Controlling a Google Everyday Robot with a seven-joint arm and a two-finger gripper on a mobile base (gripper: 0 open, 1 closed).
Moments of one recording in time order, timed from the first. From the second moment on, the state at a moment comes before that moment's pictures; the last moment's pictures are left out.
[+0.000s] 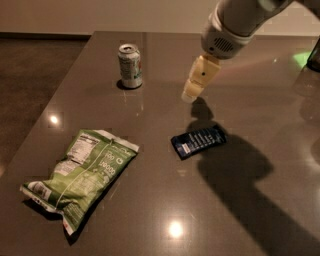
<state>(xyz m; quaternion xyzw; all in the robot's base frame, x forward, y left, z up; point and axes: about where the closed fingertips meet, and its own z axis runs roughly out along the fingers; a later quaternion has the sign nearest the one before) 0.580 -0.098 0.959 -0.57 0.78 0.00 0.25</state>
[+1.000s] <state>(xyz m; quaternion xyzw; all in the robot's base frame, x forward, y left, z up) 0.660 -0.023 0.930 -0.52 0.80 0.07 0.30</state>
